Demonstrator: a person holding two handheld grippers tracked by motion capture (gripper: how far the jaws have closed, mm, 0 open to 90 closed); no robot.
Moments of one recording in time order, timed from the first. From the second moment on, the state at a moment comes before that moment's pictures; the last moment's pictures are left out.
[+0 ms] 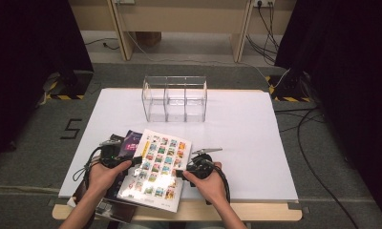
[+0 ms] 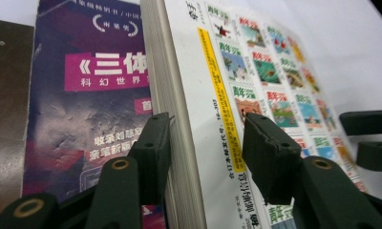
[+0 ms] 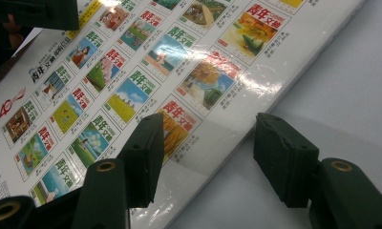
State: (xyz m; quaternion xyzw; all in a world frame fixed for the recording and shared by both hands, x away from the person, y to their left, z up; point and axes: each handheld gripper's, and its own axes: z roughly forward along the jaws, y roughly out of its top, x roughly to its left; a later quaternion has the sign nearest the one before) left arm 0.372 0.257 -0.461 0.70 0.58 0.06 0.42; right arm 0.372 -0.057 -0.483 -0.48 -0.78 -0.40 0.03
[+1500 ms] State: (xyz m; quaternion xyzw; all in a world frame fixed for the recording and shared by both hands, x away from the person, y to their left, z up) left arm 0.345 0.265 -0.474 0.69 0.57 -0.06 0.45; right arm 0.465 -0.067 -0.486 -0.54 -0.73 -0.41 0.06
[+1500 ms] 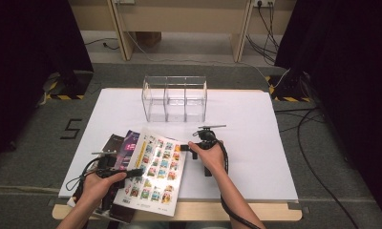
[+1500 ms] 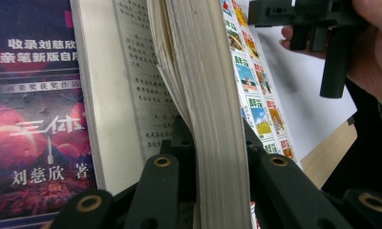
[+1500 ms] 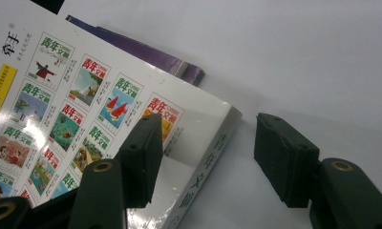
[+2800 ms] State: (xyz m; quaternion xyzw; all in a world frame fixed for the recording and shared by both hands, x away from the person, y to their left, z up) left arm 0.342 0.268 -0.481 0.68 0.57 -0.06 0.46; right arm 0.470 -0.072 -0.498 -0.59 -0.66 -0.45 0.14
